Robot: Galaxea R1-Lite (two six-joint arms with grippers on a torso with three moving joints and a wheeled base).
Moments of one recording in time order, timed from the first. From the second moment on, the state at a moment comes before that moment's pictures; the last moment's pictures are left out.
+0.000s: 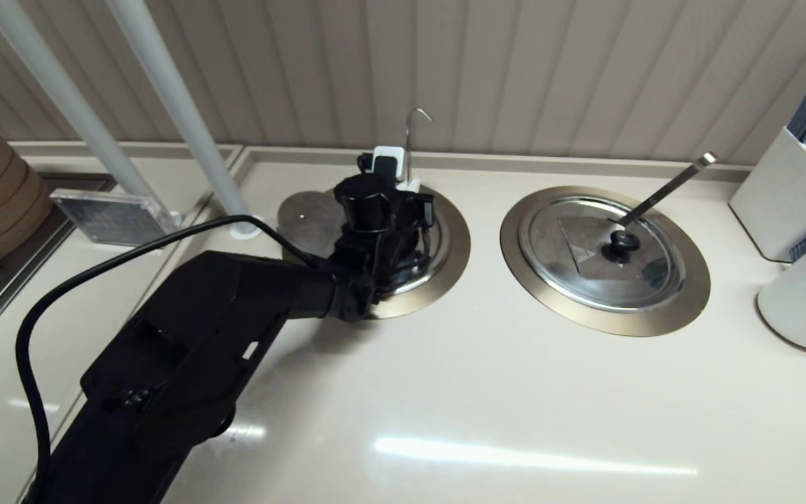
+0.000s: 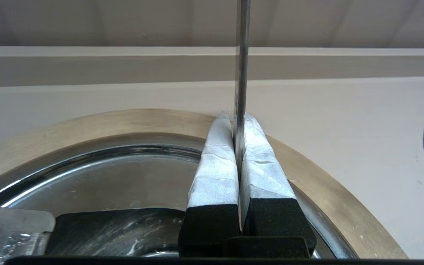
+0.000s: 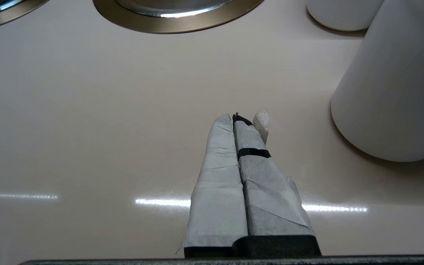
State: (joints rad) left arm -0.57 2.50 -1.96 -0.82 0.25 0.05; right arm 0.00 0.00 0.00 -0.02 -0.02 0.04
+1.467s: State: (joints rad) left arm -0.55 2.23 -1.74 -0.56 0.22 -0.07; right arm 0.00 0.00 0.00 -0.02 -0.02 0.04
